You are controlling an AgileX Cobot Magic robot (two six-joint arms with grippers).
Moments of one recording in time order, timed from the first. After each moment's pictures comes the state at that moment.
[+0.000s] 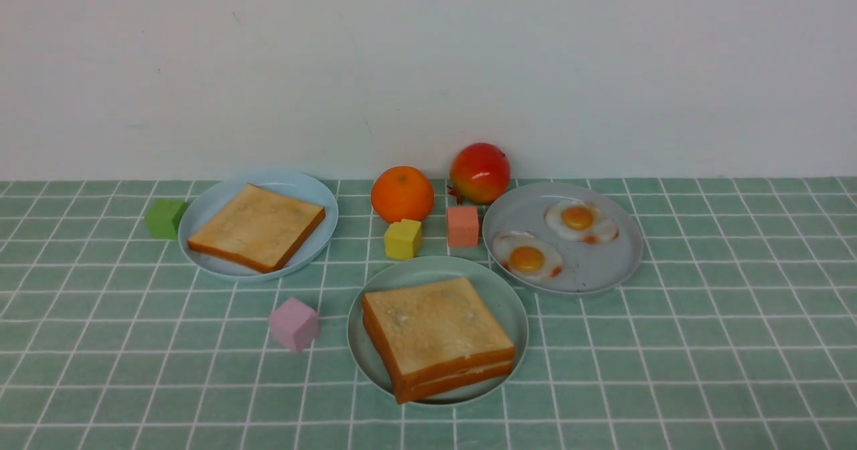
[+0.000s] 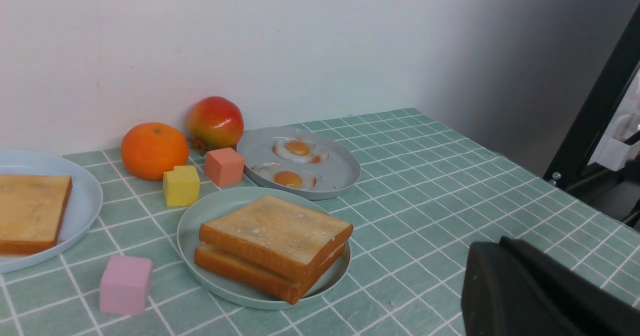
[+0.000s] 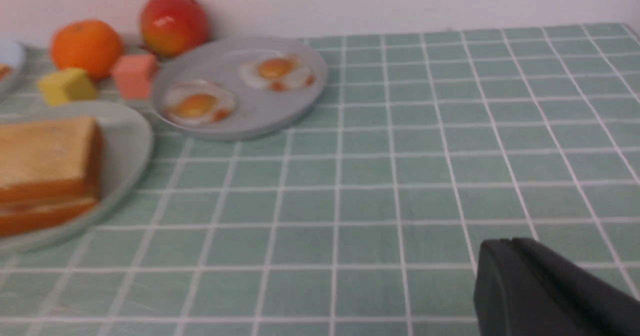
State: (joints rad) right arm 0.03 0.01 -0.05 0.06 0.41 0.02; left arm -0.75 0.01 -0.26 0.05 0.34 -0.28
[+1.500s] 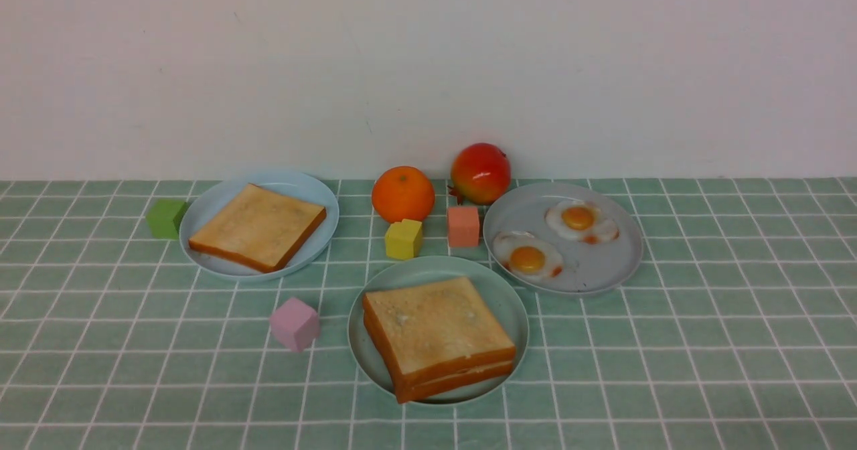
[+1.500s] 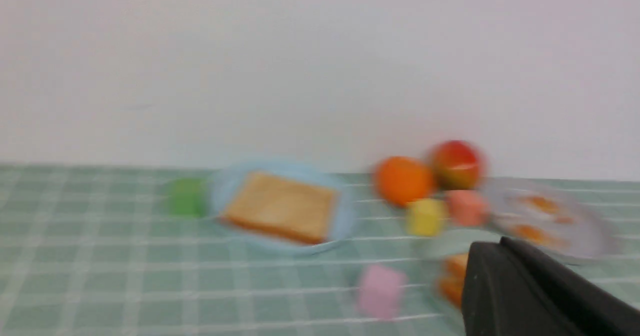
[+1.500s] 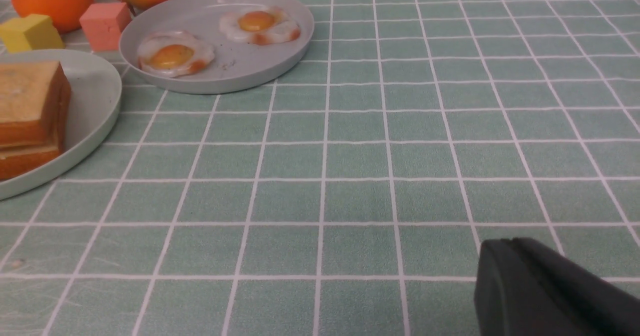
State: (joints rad) right arm 0.02 -0.01 0.01 0.04 0.39 0.01; left arm -0.16 0.00 -0.19 0.03 0.32 -0.22
